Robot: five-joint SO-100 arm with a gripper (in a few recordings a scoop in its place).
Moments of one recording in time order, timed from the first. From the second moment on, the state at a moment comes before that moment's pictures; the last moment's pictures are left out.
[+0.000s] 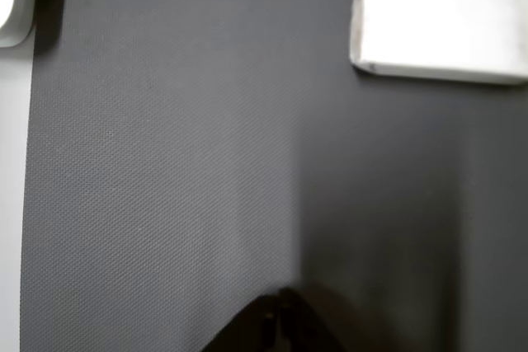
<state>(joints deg) 7.7 190.3 178.6 80.9 -3.7</state>
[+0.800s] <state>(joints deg) 6.9 182.8 170.4 82.2 -3.0</state>
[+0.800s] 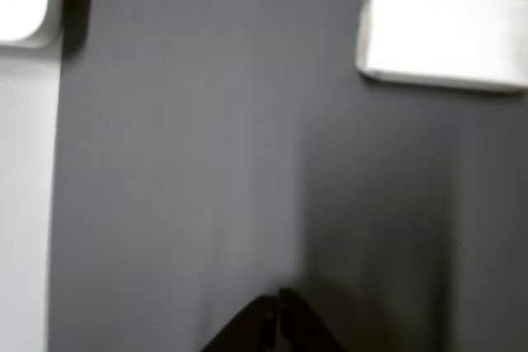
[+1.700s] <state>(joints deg) 16.8 118.8 124.5 75.3 -1.3</state>
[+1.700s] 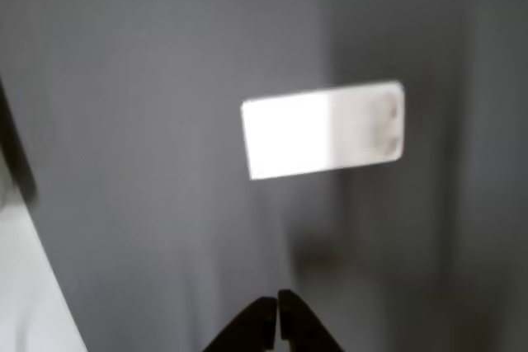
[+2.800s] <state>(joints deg) 21.4 100.9 108.4 75.2 -48.1</state>
